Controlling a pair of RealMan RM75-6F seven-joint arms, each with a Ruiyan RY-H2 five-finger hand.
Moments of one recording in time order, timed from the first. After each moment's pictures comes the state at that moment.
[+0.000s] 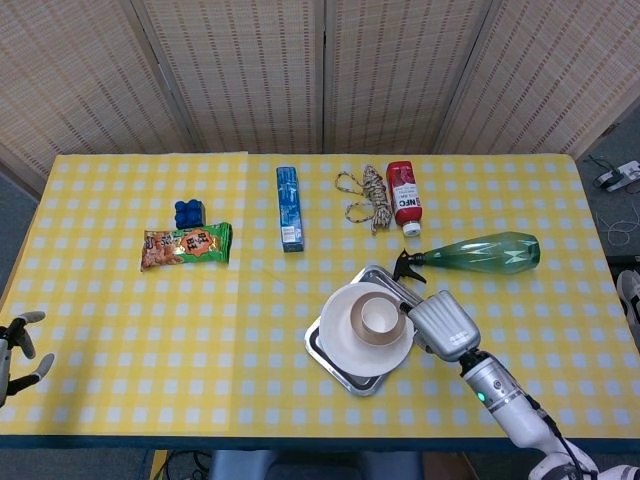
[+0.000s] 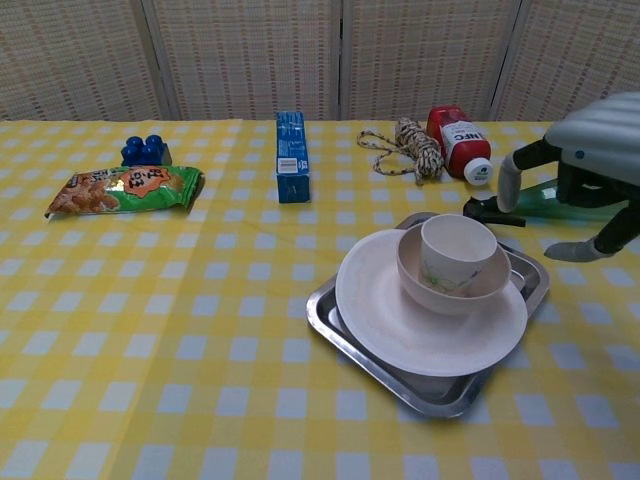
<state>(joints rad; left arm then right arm) -0.06 -1.06 -0.08 -1.67 1.43 1.53 0.09 0.46 -1.23 0.12 -1.89 -1.40 1.02 -0.67</state>
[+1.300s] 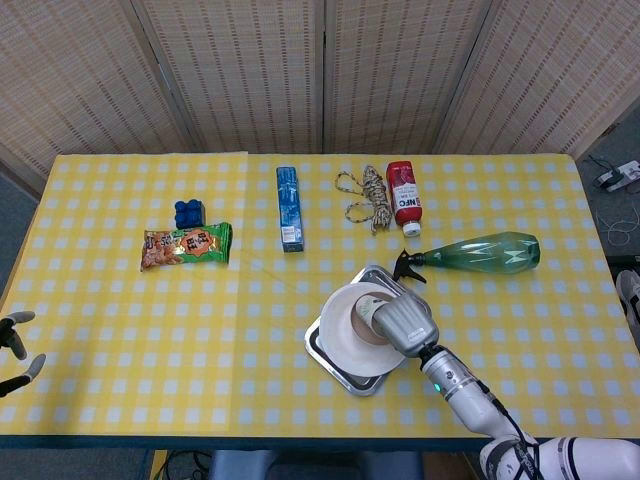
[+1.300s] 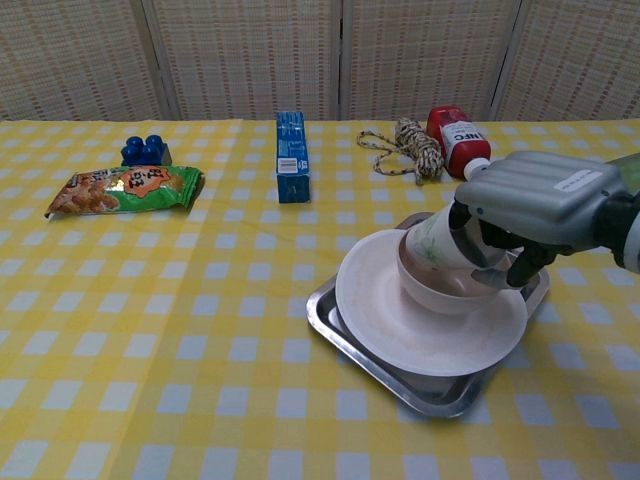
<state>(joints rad) -0.04 -1.03 -0.08 -1.69 1.42 1.53 0.05 0.63 -1.40 0.07 -1.81 -1.14 1.01 -0.88</state>
